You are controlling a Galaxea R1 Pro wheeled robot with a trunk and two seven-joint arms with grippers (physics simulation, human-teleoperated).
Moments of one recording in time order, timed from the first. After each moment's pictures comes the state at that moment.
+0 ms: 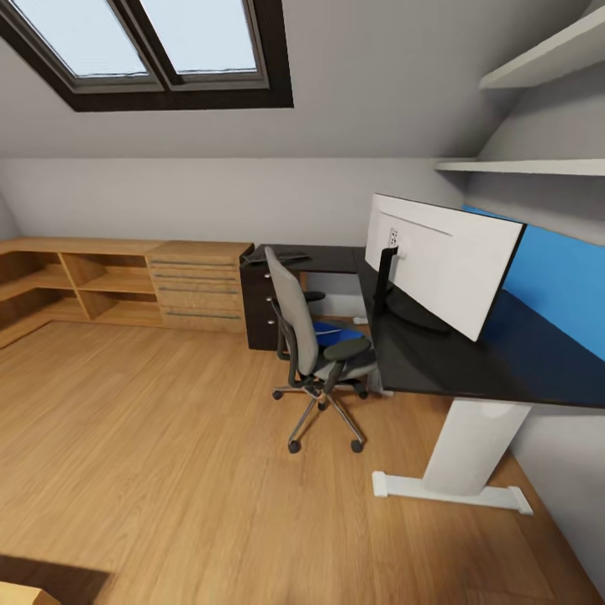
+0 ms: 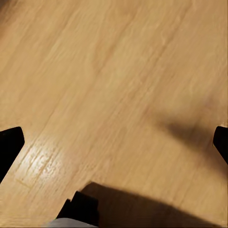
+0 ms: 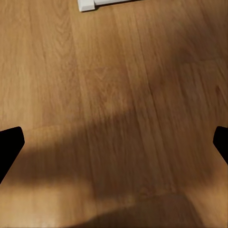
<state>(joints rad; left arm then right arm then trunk) -0.10 0.00 0.00 -0.33 0.37 -0.31 0.06 -0.16 -0.02 -0.09 -0.19 -0.20 -0.50 0.00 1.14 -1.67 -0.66</state>
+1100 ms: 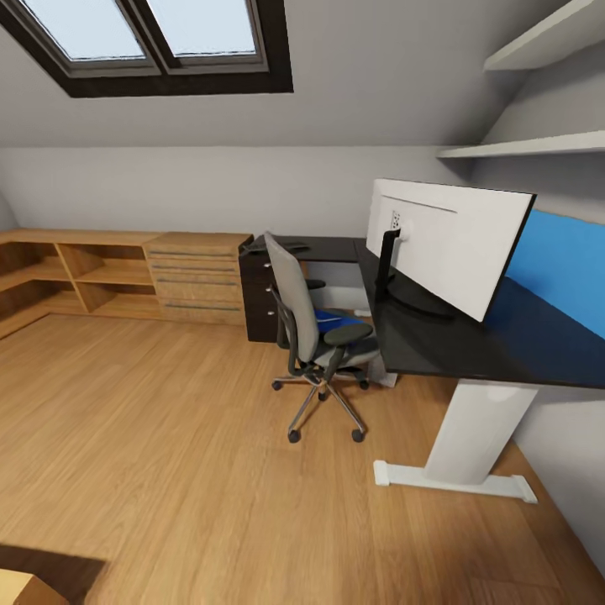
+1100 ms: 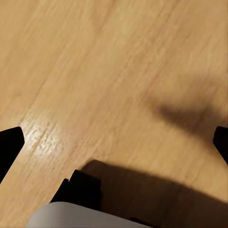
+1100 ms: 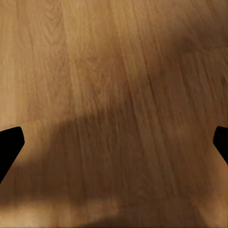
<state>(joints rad) -0.10 0.00 0.00 -0.34 0.37 -0.20 0.06 -0.16 -0.03 -0.09 -0.20 -0.20 -0.50 0.00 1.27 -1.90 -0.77</state>
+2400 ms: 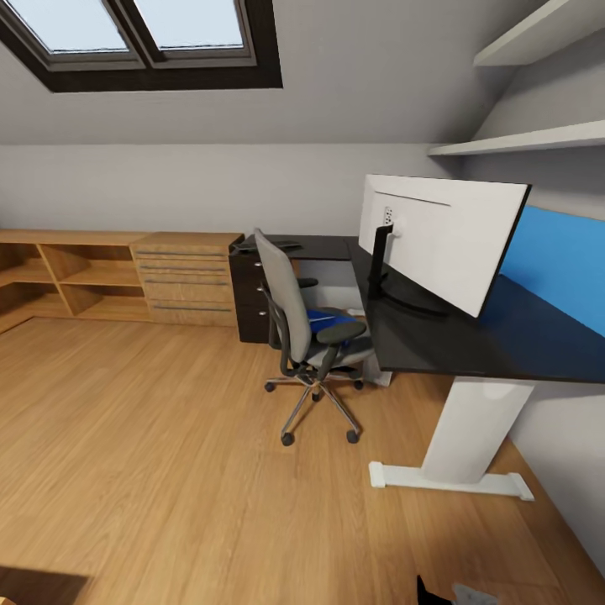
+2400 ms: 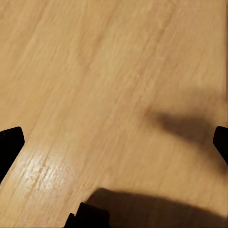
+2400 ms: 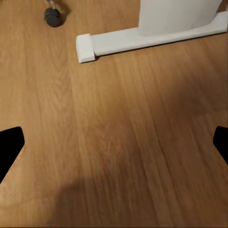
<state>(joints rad) -0.10 0.02 -0.03 -0.35 0.33 -0.28 0.06 -0.22 -0.03 -0.09 -0.37 -0.19 -0.42 -0.03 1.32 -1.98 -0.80</state>
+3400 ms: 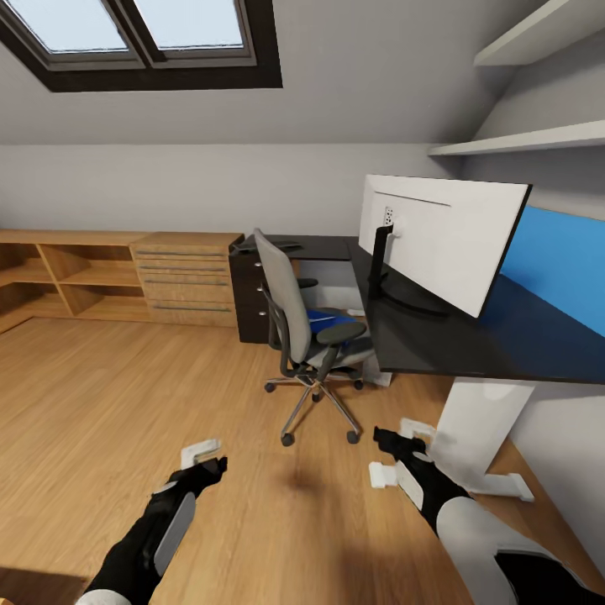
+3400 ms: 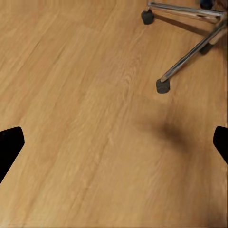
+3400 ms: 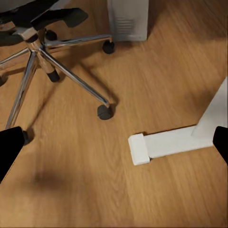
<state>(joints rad) -0.43 -0.01 -0.03 -0.90 0.33 0.32 0.22 -0.79 0.04 -0.08 -0.28 -0.15 -0.06 -0.14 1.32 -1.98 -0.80</state>
